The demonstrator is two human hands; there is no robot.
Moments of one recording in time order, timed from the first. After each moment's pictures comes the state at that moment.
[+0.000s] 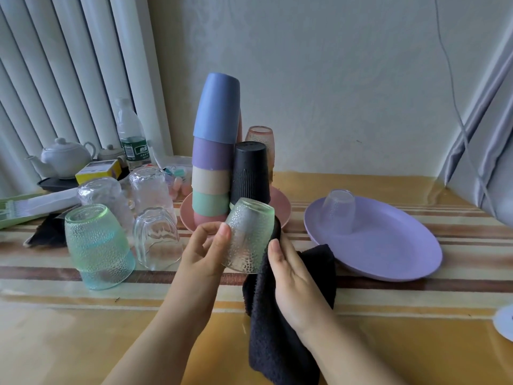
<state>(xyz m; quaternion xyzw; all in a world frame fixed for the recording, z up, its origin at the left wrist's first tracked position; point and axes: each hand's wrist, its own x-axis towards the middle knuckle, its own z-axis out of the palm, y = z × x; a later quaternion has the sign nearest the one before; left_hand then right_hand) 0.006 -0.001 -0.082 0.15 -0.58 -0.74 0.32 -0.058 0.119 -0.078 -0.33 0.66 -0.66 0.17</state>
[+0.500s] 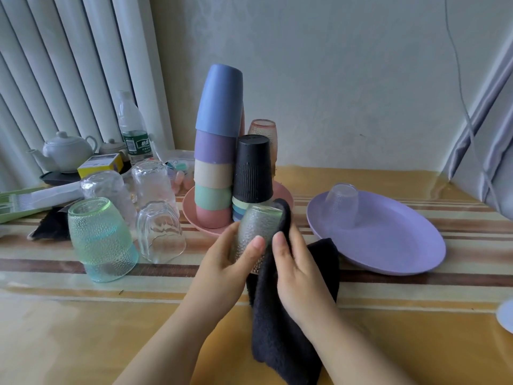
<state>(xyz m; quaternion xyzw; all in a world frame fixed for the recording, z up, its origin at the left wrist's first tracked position) 0.008 0.010 -0.086 0.08 -0.73 -0.63 0.27 -0.060 0.117 -0.082 -0.35 0.67 -0.65 0.09</state>
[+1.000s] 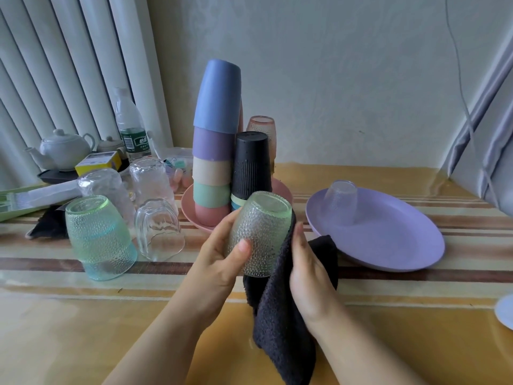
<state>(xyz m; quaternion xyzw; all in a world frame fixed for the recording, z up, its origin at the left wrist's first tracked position) 0.009 -0.001 -0.091 -0.01 -0.66 -0.71 0.24 -0.062 0.120 -0.083 -0.28 0.65 -0.69 0.19</state>
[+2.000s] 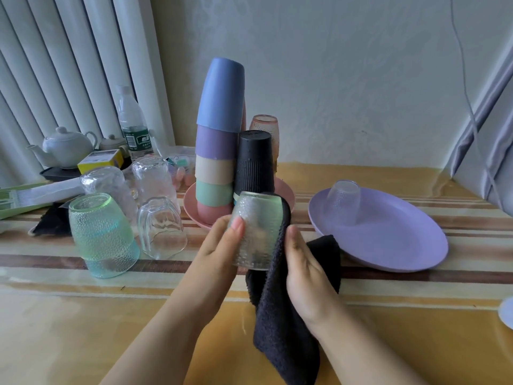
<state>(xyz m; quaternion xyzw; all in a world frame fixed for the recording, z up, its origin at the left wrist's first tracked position) 0.012 0.002 -0.080 0.06 -0.62 -0.75 0.22 -0.058 0.121 -0.082 -0.33 0.65 -0.66 0.18</state>
